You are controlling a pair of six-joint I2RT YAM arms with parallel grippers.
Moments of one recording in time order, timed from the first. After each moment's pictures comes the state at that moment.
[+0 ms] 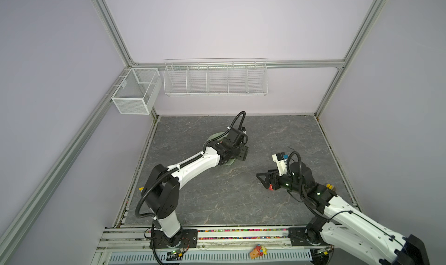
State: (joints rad) left arm -0.84 1.69 1.32 -0.43 -0.04 -0.26; right arm 0.64 0.81 0.47 -0.18 -0.22 0.53
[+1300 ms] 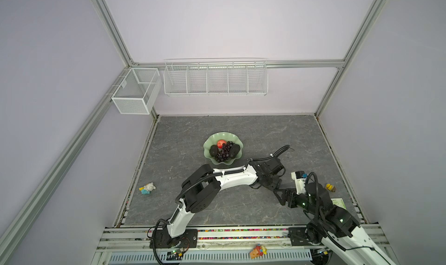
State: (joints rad) left arm -1.18 2.10 1.59 -0.51 0.05 -0.49; right arm 0.61 0.27 0.33 -0.66 -0.11 0.63
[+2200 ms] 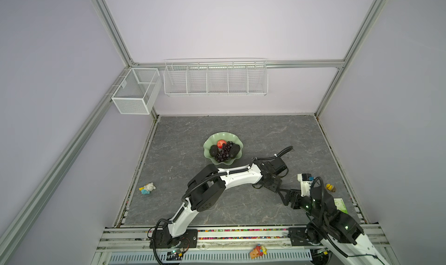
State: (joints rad) left arm -1.18 2.18 1.70 -0.64 0.03 -0.50; right arm 0.61 0.16 0.31 -0.73 -0.01 0.67
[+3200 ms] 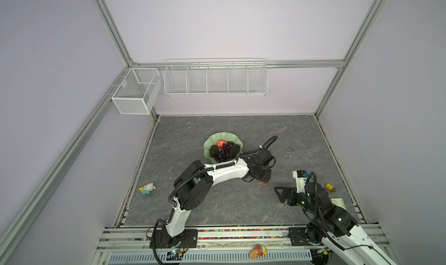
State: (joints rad) left arm -1.07 2.03 1.49 -0.48 0.10 -0.50; right arm 0.61 0.31 0.32 -0.62 -0.04 0.65
